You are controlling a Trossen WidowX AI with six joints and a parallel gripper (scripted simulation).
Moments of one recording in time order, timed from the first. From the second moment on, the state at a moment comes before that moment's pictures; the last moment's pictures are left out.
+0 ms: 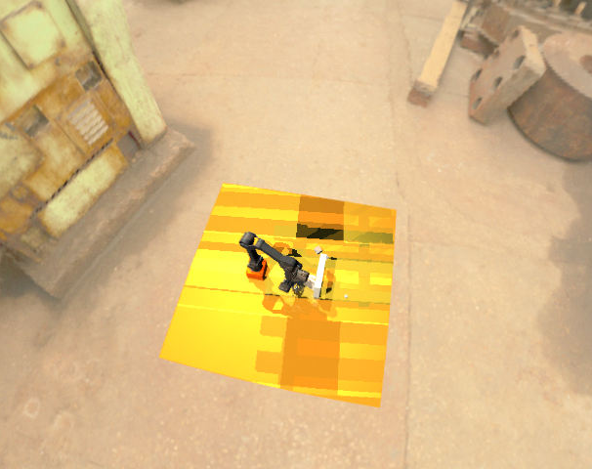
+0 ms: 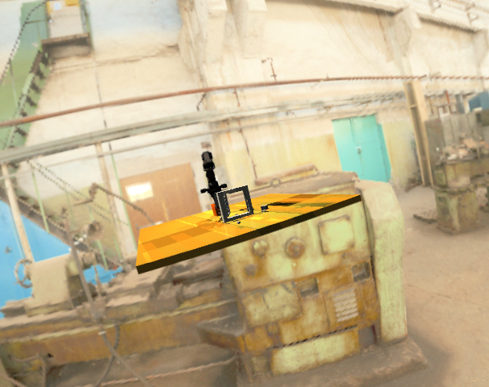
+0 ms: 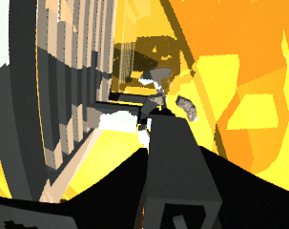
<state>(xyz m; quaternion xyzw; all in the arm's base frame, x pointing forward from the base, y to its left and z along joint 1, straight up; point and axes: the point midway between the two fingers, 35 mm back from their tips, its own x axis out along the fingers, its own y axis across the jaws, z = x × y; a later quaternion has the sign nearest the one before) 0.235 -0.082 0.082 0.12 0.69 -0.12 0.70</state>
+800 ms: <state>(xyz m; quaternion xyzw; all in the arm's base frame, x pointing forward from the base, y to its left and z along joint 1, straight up) 0.239 -0.127 0.083 -0.01 0.70 0.00 0.71</state>
